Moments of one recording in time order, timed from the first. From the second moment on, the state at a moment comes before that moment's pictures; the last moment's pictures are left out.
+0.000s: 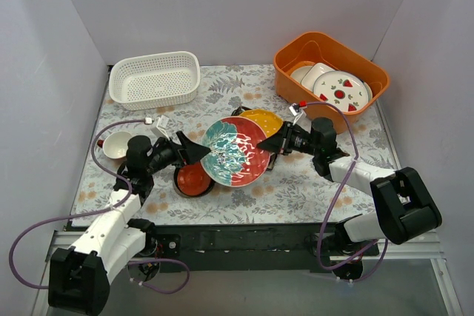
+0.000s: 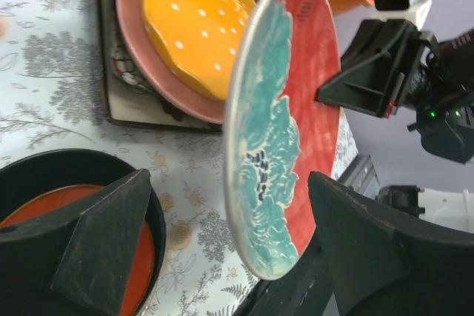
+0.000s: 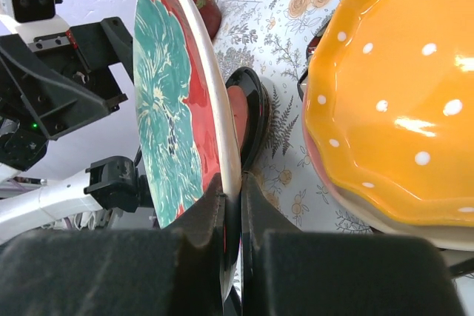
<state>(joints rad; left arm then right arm) -0.19 0.85 0.40 0.17 0.60 -0.69 0.43 1.37 0.53 0.63 -0.73 0.84</state>
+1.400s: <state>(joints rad) -0.38 1.05 0.40 0.29 0.58 -0.72 0.42 1.30 0.56 0.51 -0.71 0.79</state>
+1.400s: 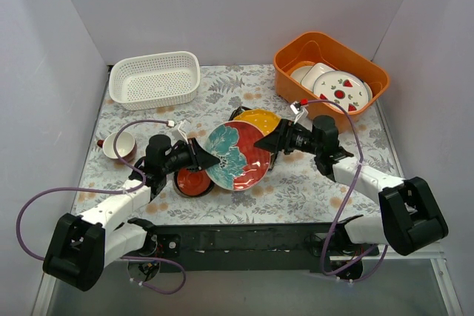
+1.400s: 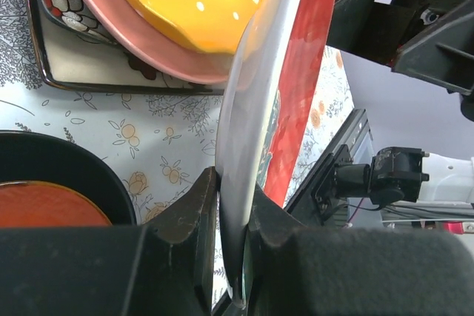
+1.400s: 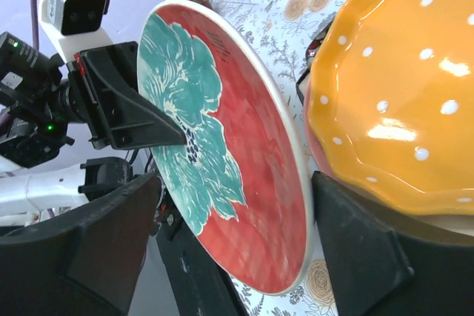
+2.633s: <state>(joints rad) -0.38 1.36 0.84 0.11 0.52 -0.67 0.42 1.13 0.63 0.17 -0.48 0.61</state>
